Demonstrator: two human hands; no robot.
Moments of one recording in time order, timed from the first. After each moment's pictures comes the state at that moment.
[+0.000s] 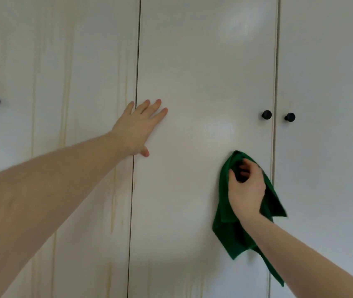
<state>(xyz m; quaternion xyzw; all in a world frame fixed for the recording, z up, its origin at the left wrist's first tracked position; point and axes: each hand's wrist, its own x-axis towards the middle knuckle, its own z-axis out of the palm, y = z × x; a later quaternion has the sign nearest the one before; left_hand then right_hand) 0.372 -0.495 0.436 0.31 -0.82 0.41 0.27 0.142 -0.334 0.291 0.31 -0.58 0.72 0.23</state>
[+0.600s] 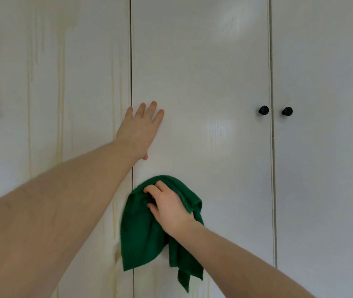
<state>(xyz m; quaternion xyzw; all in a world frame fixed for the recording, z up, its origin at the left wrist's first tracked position) 0.359 -0.471 0.436 0.38 -0.80 0.42 0.21 0.239 -0.436 0.255 0.68 -0.60 0.35 0.23</state>
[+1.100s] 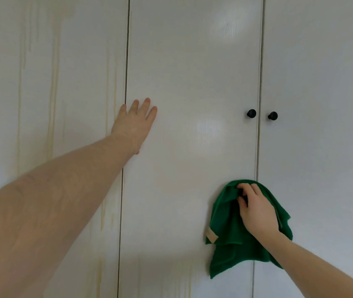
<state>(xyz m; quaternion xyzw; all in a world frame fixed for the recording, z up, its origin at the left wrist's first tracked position) 0.357 -0.461 0.432 0.40 -0.79 0.41 0.22 0.073 -0.279 0.231 0.43 -0.75 0.40 0.31</state>
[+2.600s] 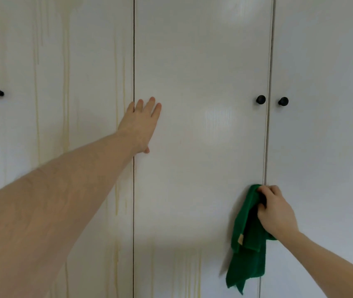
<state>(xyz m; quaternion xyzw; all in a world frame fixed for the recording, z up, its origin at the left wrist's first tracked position) 0.364 -0.466 0.414 0.38 -0.80 0.41 0.22 0.070 -0.252 0.204 0.38 -0.81 0.38 0.21</state>
